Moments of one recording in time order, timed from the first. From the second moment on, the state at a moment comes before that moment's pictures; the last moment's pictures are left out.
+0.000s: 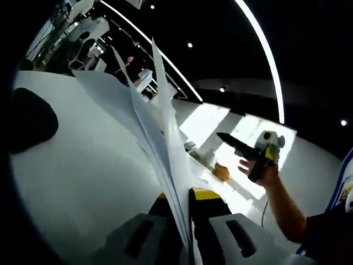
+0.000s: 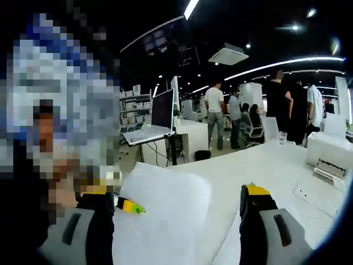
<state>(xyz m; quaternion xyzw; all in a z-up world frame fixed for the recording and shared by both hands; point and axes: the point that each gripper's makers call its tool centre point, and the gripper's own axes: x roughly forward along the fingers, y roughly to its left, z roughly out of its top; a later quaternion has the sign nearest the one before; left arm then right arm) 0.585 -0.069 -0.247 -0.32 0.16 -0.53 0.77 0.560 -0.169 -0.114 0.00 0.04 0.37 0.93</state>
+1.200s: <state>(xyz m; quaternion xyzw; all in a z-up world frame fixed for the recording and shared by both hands) 0.582 -0.070 -0.246 -0.32 0.16 -0.53 0.77 0.478 -0.281 -0.153 -0.01 0.01 0.25 0.97</state>
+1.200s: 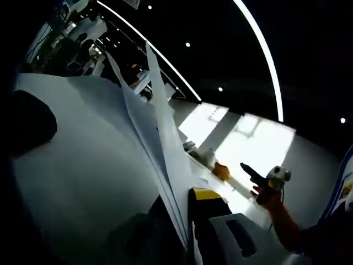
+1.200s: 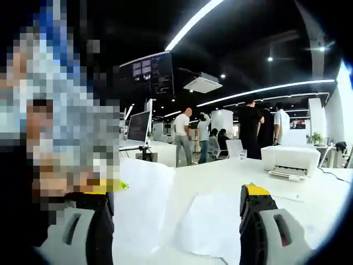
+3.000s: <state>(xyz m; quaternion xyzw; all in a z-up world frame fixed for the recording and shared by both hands) 0.580 -0.070 -0.249 -0.30 0.15 -0.54 0.77 0.418 -0.300 -0.248 0.07 0.05 0.17 0.98</state>
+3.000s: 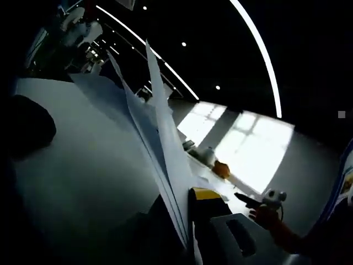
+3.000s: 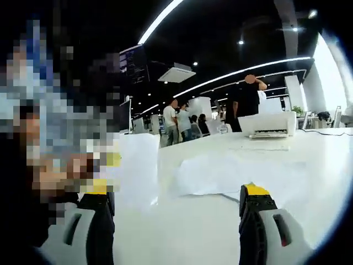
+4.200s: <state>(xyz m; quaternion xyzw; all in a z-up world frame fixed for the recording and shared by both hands) 0.570 -0.073 -0.244 -0.31 0.15 -0.53 0.77 0.442 -0.311 -0.264 0.06 0.07 0.15 0.98</state>
